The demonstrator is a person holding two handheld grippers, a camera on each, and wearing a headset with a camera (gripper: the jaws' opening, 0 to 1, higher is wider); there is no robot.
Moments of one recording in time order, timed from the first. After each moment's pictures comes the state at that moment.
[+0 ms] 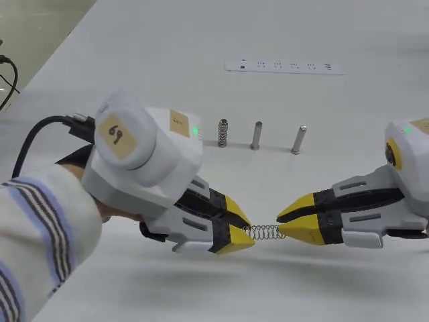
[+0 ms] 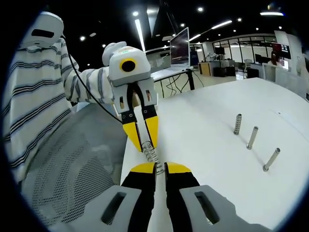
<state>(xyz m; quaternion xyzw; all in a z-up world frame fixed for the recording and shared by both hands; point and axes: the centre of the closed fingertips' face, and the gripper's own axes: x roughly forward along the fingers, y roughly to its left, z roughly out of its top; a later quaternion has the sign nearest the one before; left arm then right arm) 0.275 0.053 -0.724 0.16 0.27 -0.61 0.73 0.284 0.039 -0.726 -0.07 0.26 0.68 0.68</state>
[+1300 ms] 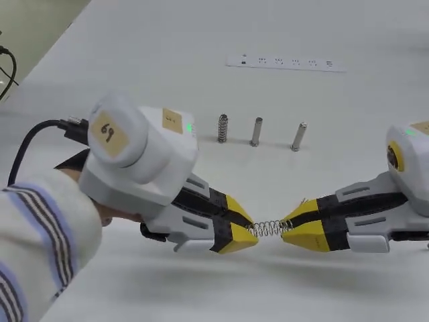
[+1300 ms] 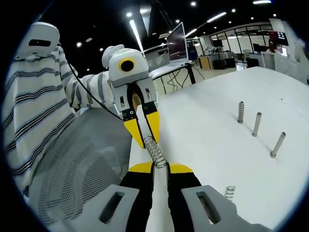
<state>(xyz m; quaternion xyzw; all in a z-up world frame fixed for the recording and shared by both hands) 0.274 0.047 -0.725 0.11 0.27 -0.60 0.74 0.277 0.032 -0.732 -0.03 0.30 0.68 0.67</state>
